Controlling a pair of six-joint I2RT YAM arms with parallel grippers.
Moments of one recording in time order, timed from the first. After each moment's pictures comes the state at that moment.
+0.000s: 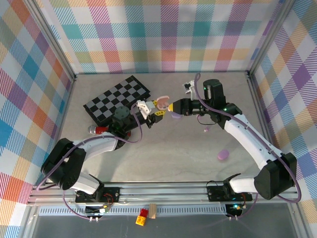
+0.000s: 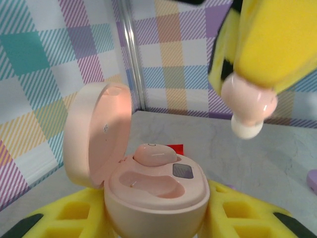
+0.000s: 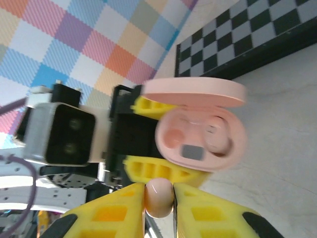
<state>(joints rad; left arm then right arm) -0.57 1.46 0.69 0.82 0.47 0.16 0.45 1.32 1.17 -0.34 -0.80 0.50</state>
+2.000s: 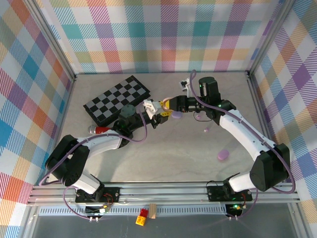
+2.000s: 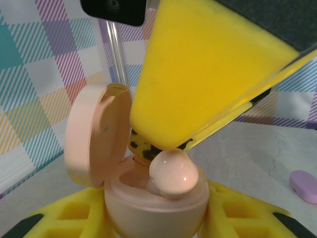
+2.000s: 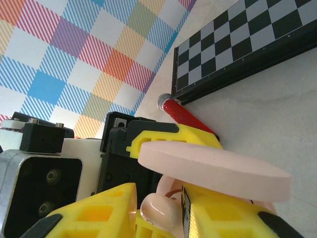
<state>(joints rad) -0.62 1.51 0.75 0.78 0.48 0.14 0.45 1.41 1.20 -0.29 -0.79 0.52</state>
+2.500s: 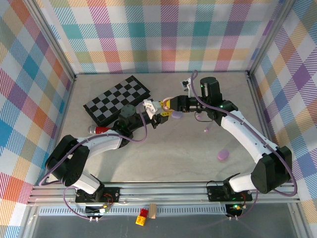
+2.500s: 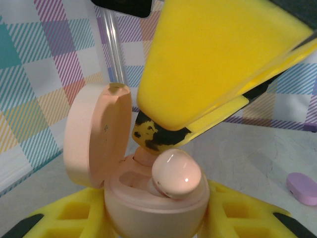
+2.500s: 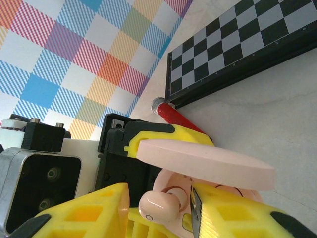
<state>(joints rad) -0.63 1.51 0.75 0.78 0.48 0.13 0.45 1.38 1.20 -0.31 -0.75 0.51</state>
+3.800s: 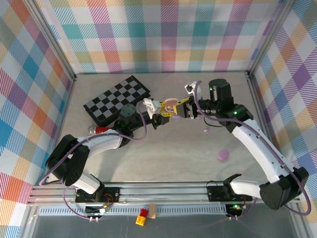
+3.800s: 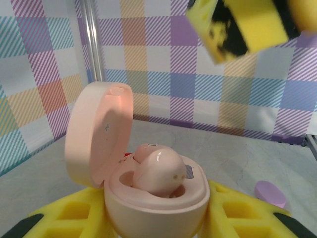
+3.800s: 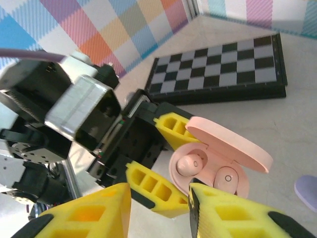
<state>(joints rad) -0.63 1.52 0.76 0.79 0.56 0.03 0.49 1.22 1.26 -0.56 -0.60 0.09</state>
